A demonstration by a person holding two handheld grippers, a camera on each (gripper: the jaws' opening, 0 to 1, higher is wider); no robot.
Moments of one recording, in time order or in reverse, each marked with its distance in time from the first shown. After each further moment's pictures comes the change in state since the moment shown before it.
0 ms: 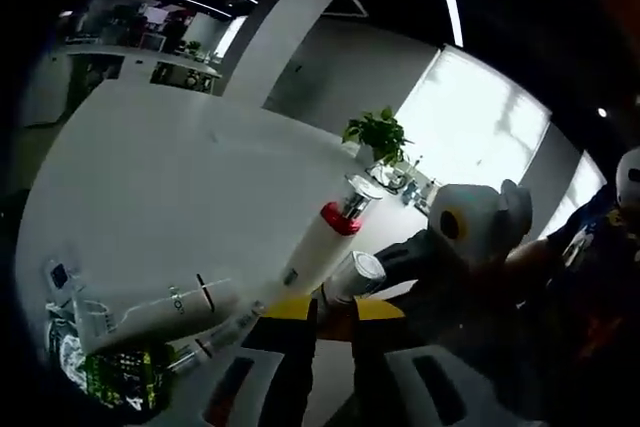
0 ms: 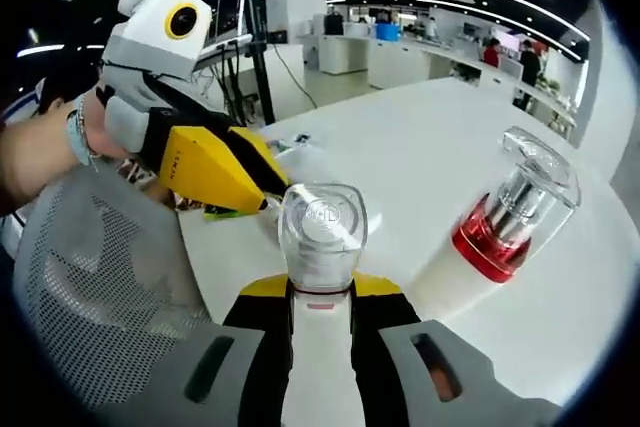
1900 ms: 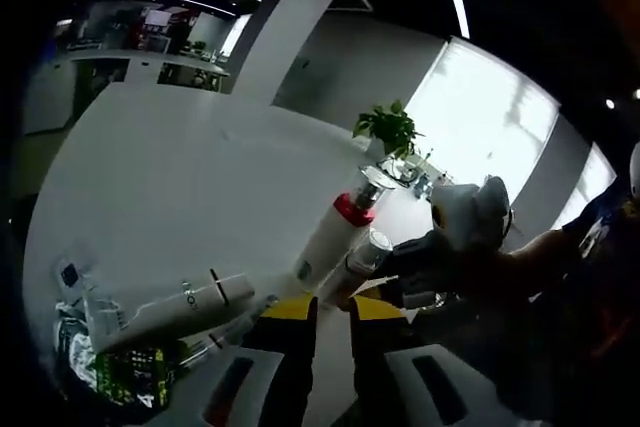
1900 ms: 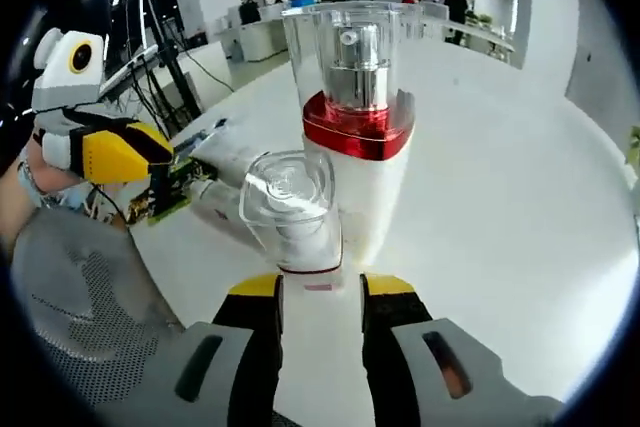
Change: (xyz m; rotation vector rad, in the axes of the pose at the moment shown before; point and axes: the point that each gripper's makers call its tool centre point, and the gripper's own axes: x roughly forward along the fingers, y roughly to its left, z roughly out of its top) left arm -0.001 0.010 -0.005 0.016 0.016 0.054; right arm -0.011 -0.048 -0.049 0.273 0.100 -0.192
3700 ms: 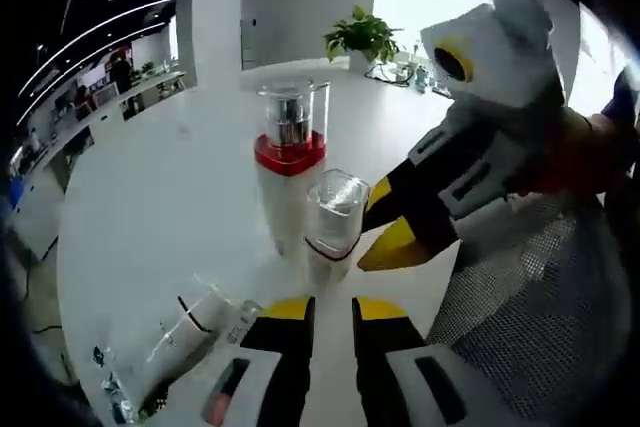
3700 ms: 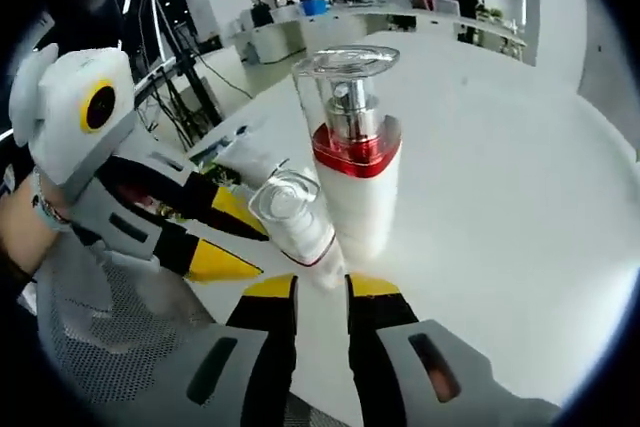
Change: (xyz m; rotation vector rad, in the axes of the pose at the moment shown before) left arm 0.073 -0.014 -0.042 0.370 0.350 0.180; right arm -0.025 0.005 0.006 -0.002 0.009 0.088
